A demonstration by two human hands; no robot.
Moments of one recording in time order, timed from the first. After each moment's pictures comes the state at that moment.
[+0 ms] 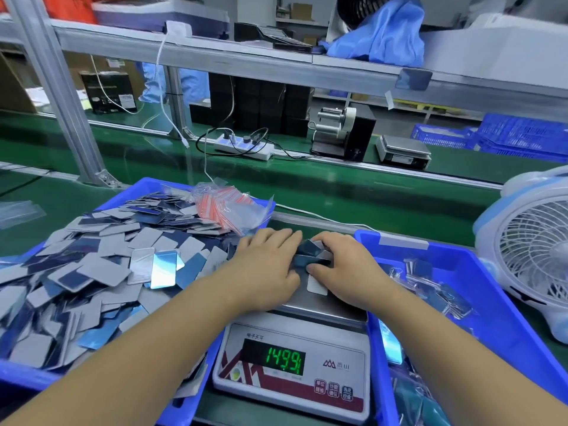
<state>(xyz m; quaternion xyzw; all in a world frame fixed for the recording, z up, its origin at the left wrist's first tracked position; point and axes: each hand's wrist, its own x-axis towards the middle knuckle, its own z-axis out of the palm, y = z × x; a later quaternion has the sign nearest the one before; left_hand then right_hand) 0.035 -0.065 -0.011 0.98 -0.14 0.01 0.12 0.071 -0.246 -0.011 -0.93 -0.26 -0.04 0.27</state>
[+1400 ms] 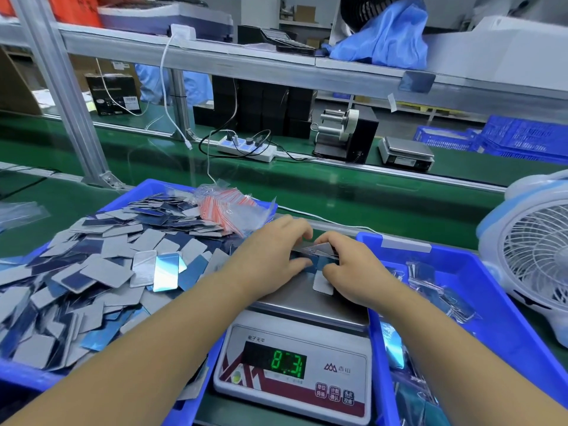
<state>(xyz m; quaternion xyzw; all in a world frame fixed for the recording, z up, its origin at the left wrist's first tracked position) 0.047 -0.067 -0.002 0.94 -0.18 0.15 0.26 0.072 -0.250 -0.002 -0.92 -0.24 0.01 0.31</state>
